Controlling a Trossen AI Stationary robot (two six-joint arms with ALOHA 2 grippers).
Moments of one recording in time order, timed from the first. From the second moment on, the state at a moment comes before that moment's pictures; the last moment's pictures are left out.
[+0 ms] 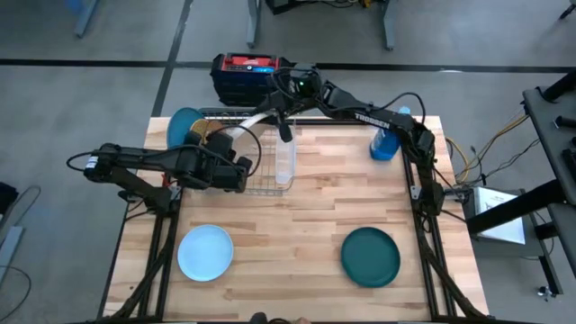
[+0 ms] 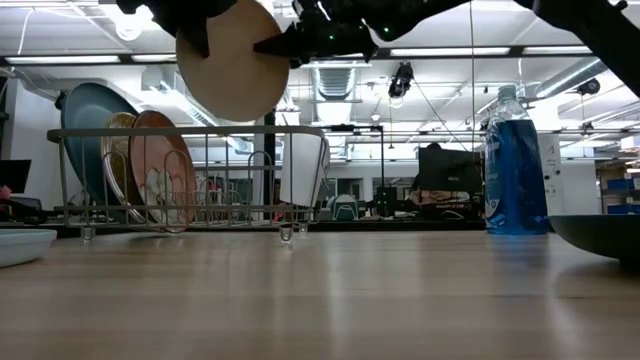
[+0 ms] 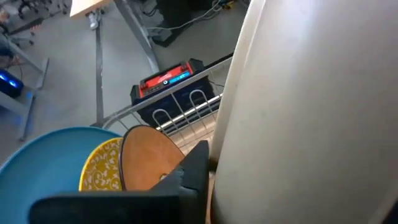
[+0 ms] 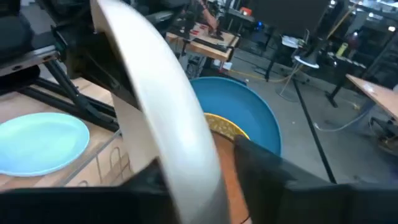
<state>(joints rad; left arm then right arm) -0.11 1.41 1.46 -1.44 -0.99 -1.07 -0.46 2.07 1.97 -0.14 -0.68 -0.46</state>
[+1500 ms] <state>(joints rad) -0.20 1.02 1.72 -1.51 -1.10 -0.54 -0.42 2.14 1.97 -0.04 -0.66 -1.80</state>
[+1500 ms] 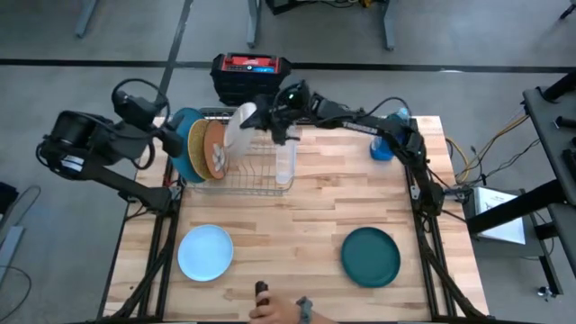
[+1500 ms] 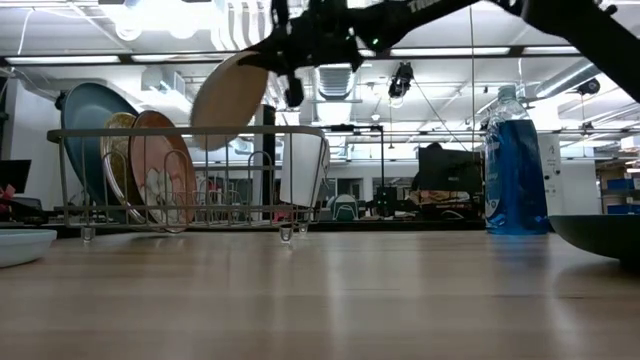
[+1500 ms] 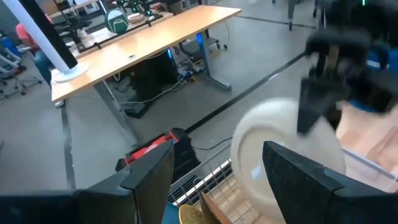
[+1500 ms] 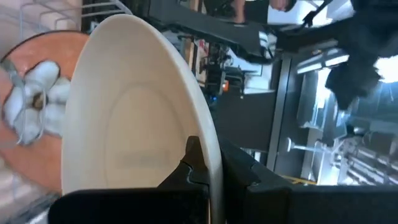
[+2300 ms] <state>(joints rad) -0.20 0.97 1.72 -1.52 -1.02 -0.53 -0.39 2.26 1.98 0.08 -0.62 -1.74</state>
